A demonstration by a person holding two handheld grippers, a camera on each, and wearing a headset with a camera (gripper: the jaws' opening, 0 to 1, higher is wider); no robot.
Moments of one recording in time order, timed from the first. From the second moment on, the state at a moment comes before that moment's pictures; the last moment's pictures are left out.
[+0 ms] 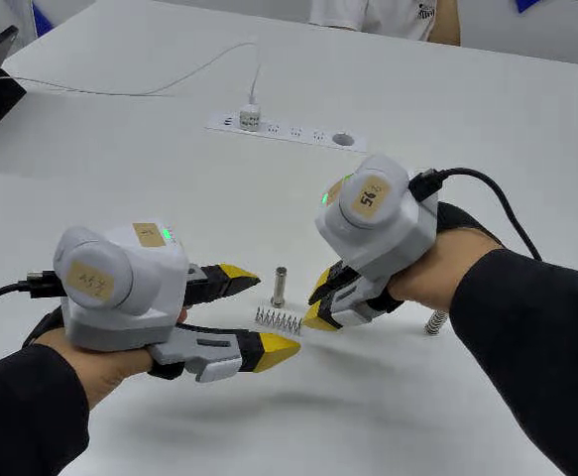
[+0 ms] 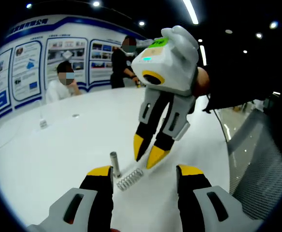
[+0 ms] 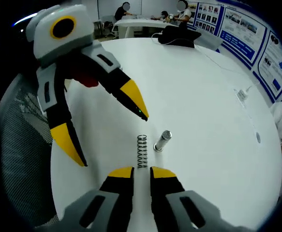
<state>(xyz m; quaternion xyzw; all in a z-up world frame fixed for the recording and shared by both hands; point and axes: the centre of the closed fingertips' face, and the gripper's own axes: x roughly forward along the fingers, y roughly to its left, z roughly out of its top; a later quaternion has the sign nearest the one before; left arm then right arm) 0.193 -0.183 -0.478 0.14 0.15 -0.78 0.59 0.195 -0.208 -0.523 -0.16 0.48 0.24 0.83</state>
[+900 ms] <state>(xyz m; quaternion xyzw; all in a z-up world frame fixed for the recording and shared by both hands) 0.198 -0.182 -0.481 0.14 0.15 -0.78 0.60 0.202 -0.206 -0.547 -0.15 0.50 0.24 0.82</state>
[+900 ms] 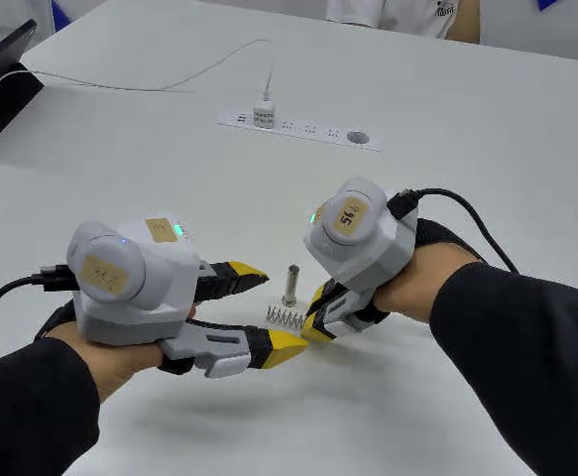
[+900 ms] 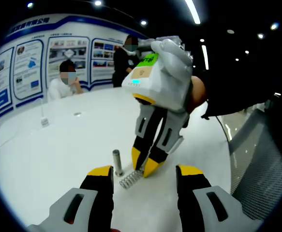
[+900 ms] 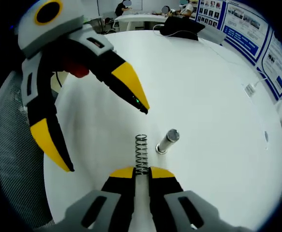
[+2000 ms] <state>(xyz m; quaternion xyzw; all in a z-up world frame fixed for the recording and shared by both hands) 0.180 -0.181 -0.492 0.20 0.12 -0.80 0.56 0.171 -0.186 -0.489 -0.19 0.49 0.28 0.80</state>
